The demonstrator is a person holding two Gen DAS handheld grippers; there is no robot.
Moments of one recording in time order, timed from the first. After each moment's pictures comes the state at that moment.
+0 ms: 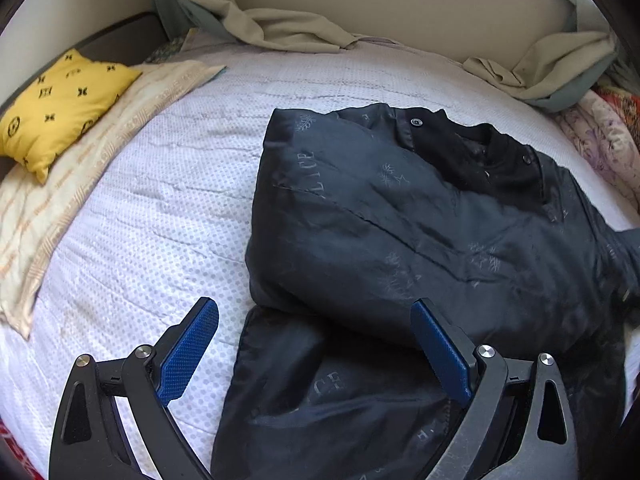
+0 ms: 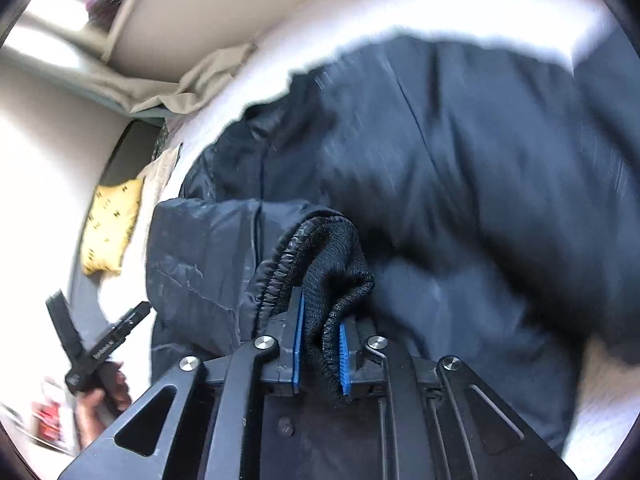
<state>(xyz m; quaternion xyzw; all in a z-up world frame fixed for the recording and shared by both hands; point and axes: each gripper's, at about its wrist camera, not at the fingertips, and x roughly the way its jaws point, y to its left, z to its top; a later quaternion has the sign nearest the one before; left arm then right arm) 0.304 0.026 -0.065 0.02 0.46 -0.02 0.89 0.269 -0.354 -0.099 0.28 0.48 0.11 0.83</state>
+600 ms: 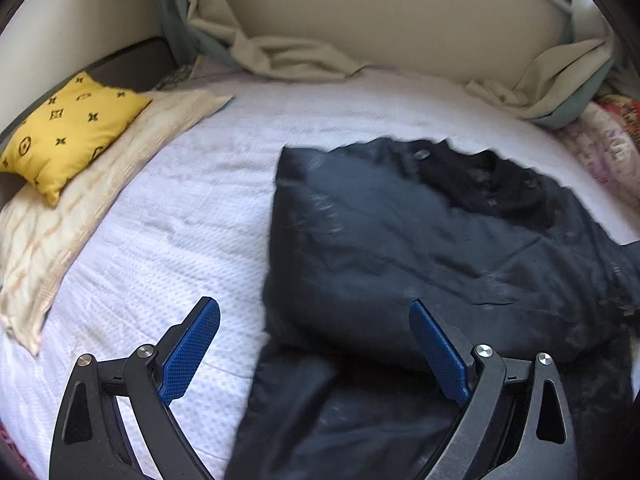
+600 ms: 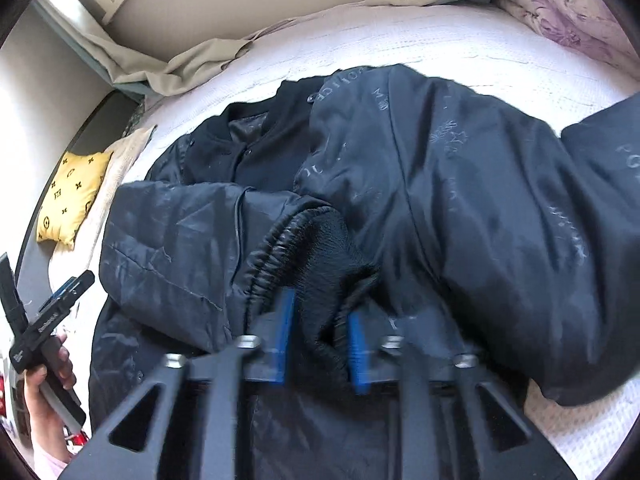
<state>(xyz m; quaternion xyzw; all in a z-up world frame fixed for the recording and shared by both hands) 0.316 0.032 -0.061 0.02 0.43 0.00 0.90 0.271 -0.354 -0.096 0.20 0.49 0.06 0.84</state>
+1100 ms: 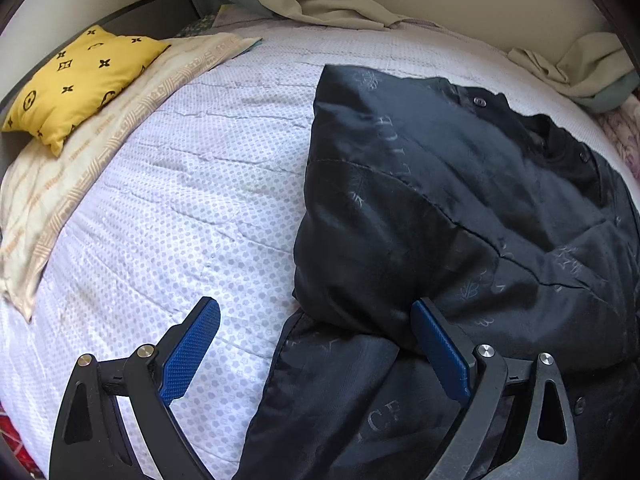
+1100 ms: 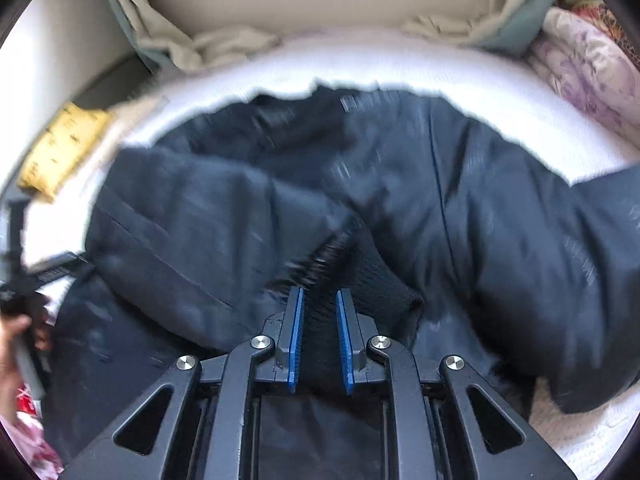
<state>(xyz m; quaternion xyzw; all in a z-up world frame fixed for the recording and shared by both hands) 0.329 0.045 -0.107 0.02 0.49 0.05 0.87 0.275 -0.313 -0.109 0.08 0.49 0.05 0.87</state>
